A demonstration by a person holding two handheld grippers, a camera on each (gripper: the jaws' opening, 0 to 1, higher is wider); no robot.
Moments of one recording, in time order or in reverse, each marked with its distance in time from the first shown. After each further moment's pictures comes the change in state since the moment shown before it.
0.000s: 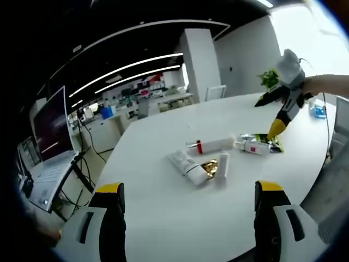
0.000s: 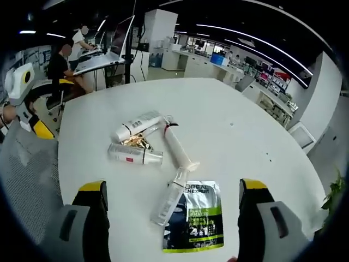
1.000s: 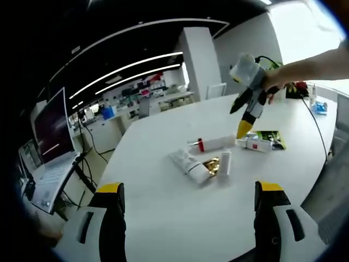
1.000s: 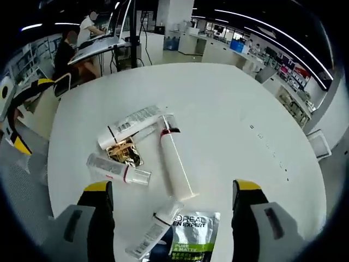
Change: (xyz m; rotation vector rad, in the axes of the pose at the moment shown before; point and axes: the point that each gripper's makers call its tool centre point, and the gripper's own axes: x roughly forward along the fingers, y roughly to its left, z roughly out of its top) left arm 0.005 0.005 -0.006 0.021 0.012 0.013; right arm 0.083 -0.020 0.025 -0.046 0.137 0.143
